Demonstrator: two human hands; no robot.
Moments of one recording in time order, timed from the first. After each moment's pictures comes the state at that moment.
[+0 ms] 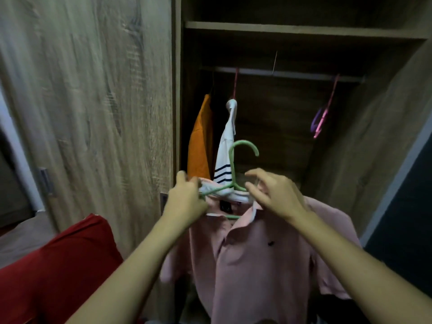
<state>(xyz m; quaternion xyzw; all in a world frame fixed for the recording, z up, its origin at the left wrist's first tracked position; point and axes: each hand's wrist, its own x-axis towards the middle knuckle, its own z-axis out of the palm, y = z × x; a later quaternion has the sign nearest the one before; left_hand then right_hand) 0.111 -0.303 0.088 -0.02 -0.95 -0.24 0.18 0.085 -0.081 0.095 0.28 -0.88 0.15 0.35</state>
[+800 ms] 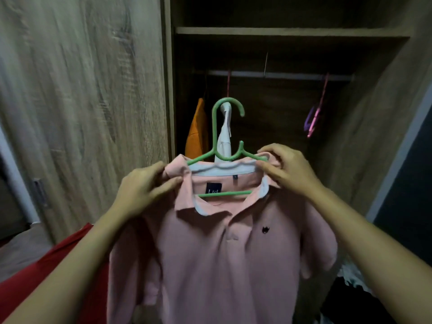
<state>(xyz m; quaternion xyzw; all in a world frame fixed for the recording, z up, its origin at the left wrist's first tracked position) 0.101 -0.389 0.108 -0.20 -0.89 -0.22 0.35 0.068 -0.057 0.141 0.26 -0.87 0.25 0.34</state>
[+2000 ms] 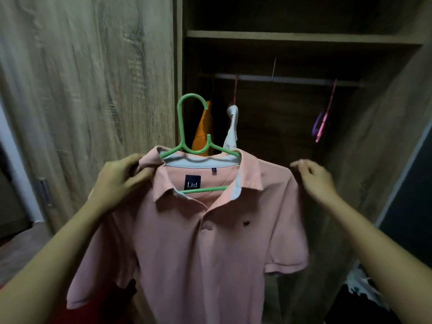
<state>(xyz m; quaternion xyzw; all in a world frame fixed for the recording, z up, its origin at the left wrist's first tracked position) 0.089 -0.449 0.116 -0.16 -0.86 -0.28 0.40 0.051 -0.031 0.119 -0.02 -0.88 0.39 0.26</state>
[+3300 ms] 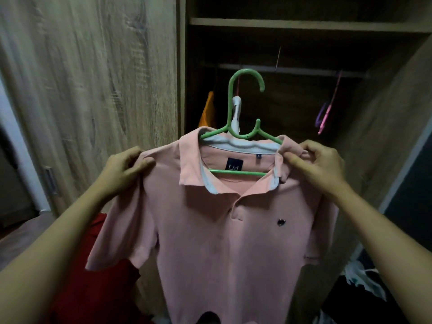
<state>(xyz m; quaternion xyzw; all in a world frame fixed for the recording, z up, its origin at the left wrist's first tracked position) 0.069 -0.467 0.097 -0.15 -0.87 -0.36 0.31 0.091 -0.042 0.140 0.11 -0.86 0.30 0.39</state>
